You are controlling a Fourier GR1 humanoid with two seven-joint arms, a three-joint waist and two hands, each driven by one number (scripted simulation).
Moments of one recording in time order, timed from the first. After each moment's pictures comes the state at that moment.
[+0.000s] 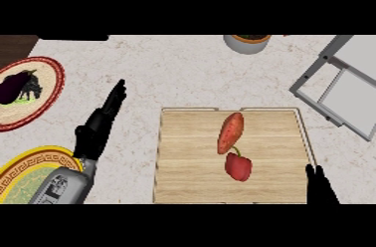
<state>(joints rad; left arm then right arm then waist) -0.22 0.31 -0.31 -1.43 0.13 0.23 0.00 0.51 -0.03 0.66 -2.27 1.39 -0.12 0.89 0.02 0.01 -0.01</state>
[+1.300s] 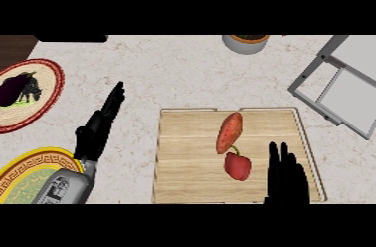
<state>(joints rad) -0.20 0.27 -0.27 -1.42 0.09 0.20 -0.01 0.16 -0.08 0.79 -2.12 1.44 -0.02 1.17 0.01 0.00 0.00</state>
